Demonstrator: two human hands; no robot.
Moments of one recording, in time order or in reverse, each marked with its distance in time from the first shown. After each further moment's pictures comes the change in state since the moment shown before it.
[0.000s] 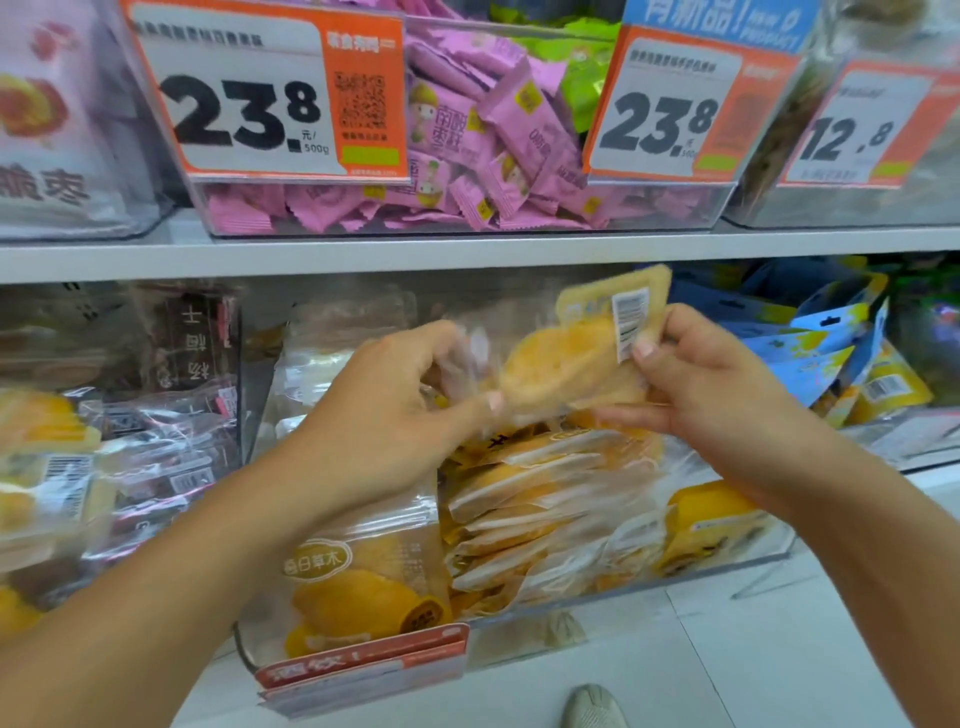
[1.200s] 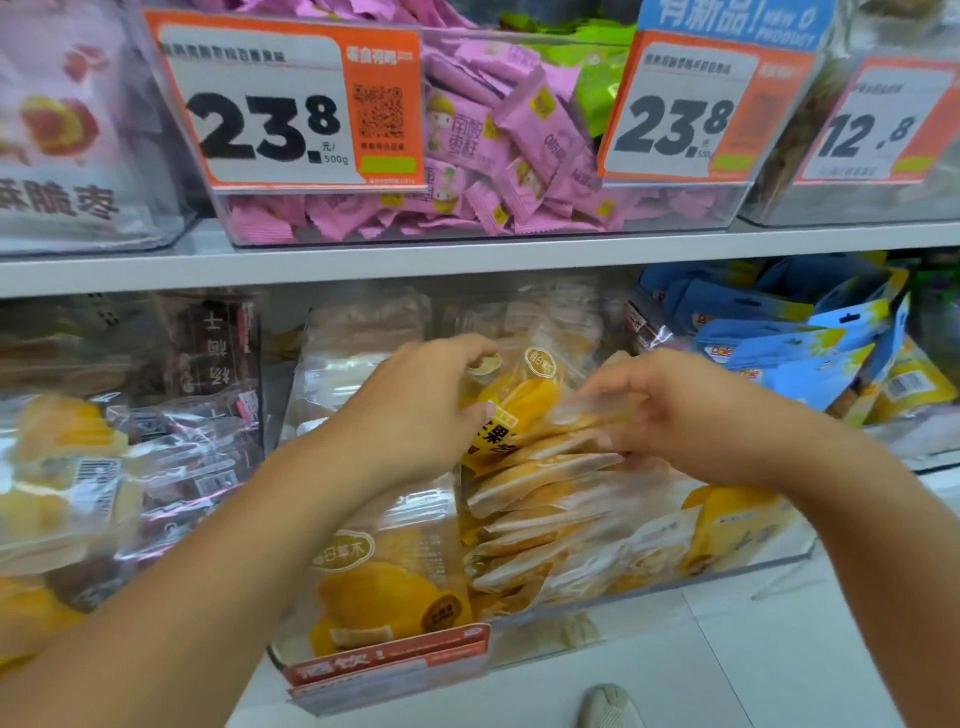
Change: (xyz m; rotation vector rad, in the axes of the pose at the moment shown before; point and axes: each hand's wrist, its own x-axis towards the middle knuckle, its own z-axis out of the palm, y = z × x) left_hand 0.015 -0.001 0.001 0.367 -0.188 -0.152; right_hand 0.007 -0.010 -0.002 -0.853 -0.385 -0.041
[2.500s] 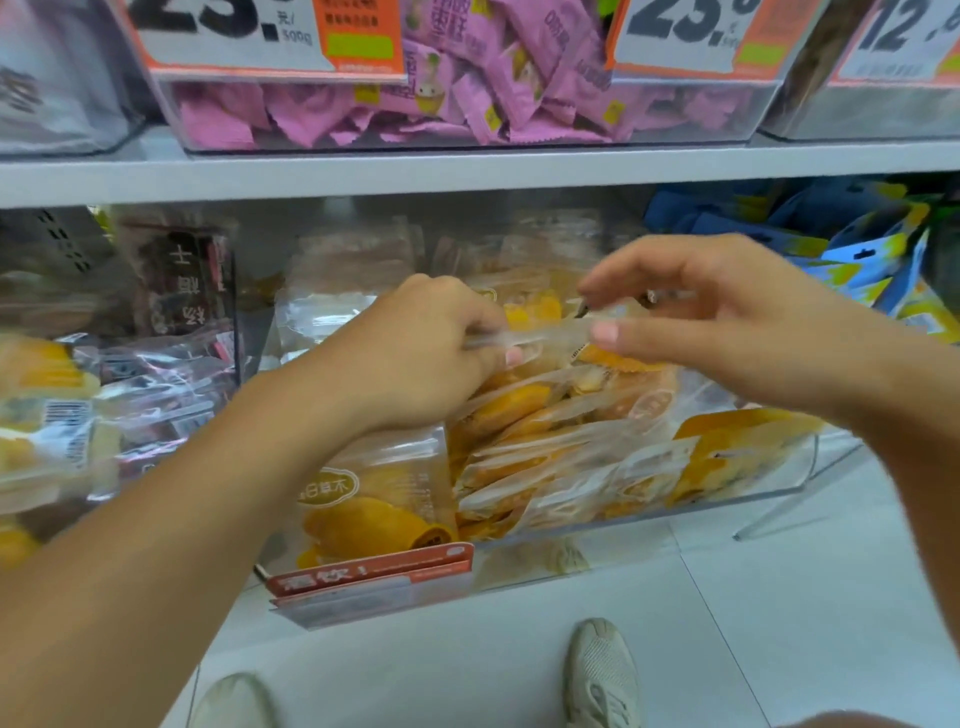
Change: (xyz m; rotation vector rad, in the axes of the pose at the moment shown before) left_hand 0.002 -0.001 0.002 -0.024 -0.033 0.183; right_hand -0.024 -0.022 -0.007 0.148 0.164 -0.053
